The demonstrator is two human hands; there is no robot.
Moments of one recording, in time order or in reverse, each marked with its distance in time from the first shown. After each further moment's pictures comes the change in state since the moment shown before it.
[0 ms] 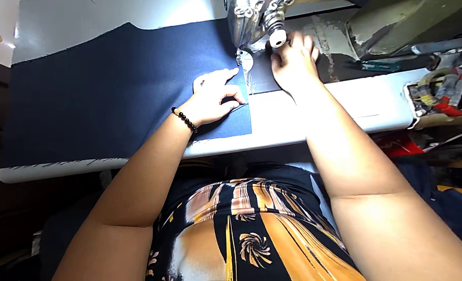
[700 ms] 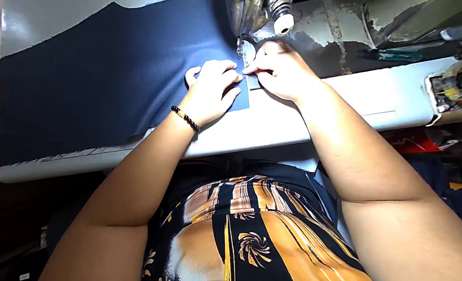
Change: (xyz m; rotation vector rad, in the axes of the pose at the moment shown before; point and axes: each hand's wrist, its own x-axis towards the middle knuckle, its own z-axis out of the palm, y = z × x) left_hand 0.003 0.004 0.007 0.190 0.125 -0.060; right_hand -0.017 -0.013 0.002 0.325 -0.137 -0.476
